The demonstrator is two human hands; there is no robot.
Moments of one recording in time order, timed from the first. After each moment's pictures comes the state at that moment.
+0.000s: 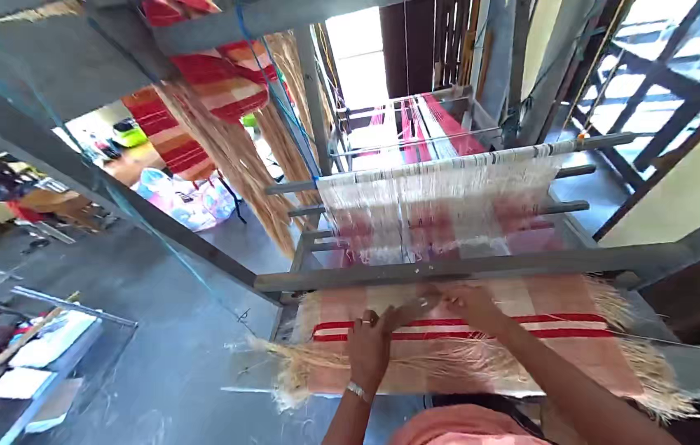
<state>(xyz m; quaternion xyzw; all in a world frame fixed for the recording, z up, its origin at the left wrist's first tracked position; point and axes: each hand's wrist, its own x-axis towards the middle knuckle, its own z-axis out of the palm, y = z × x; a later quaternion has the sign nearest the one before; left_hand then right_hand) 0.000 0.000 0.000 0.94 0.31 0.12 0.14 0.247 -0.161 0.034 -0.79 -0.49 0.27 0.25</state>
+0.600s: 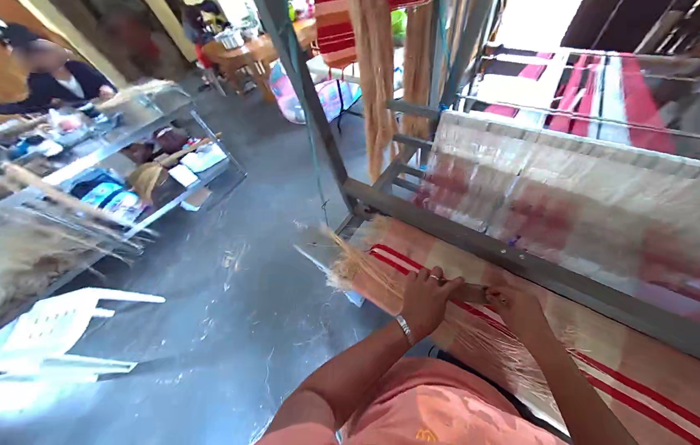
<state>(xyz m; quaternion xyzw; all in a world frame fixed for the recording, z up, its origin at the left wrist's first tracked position) -0.008 -0.042 0.024 0.93 0.33 0.10 0.10 0.197 -0.134 0.030 -0.79 -0.52 0.24 0.19</state>
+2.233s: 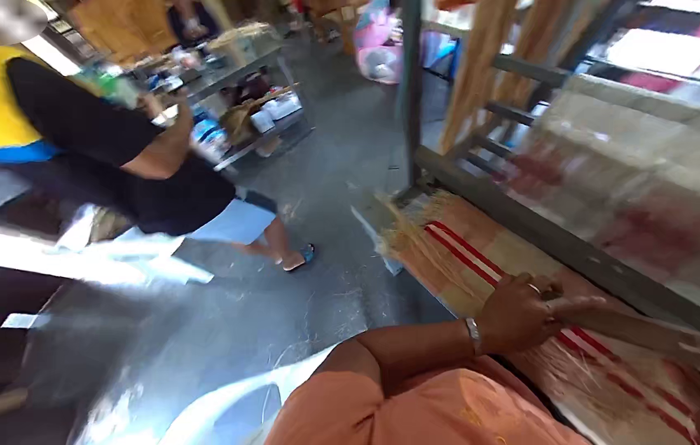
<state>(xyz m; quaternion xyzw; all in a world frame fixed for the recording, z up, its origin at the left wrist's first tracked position) 0.022 -0.073 0.054 0.90 0.23 0.29 0.24 0.221 -0.238 0.094 -0.56 -0.21 0.36 0.72</state>
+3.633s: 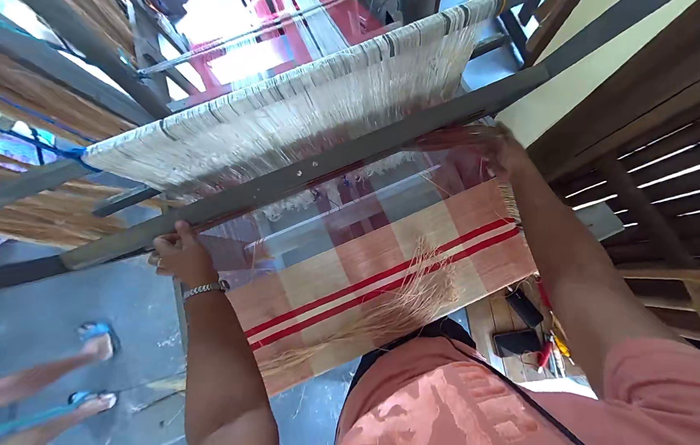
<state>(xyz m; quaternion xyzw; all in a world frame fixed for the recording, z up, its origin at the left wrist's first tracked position) 0.121 0.233 0.036 0.72 0.57 0.27 0.27 0.523 -0.285 -0.016 -0.73 0.03 0.19 0.66</state>
